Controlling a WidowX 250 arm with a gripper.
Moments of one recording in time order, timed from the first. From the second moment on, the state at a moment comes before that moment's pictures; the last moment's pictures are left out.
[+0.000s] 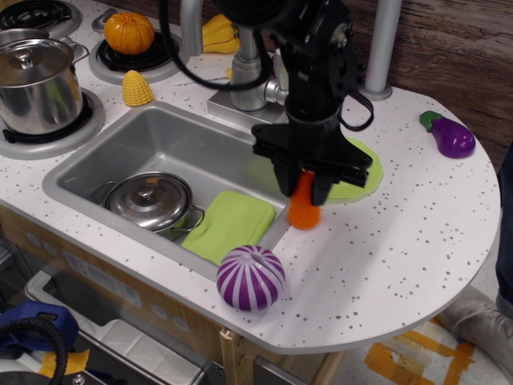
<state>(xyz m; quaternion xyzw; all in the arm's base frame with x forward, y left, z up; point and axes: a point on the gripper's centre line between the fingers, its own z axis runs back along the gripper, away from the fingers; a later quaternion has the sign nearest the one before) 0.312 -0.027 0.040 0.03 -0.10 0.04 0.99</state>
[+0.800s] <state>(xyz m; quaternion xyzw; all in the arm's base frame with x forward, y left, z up) 0.371 -0.014 0.071 0.07 -0.18 -0.02 0.98</state>
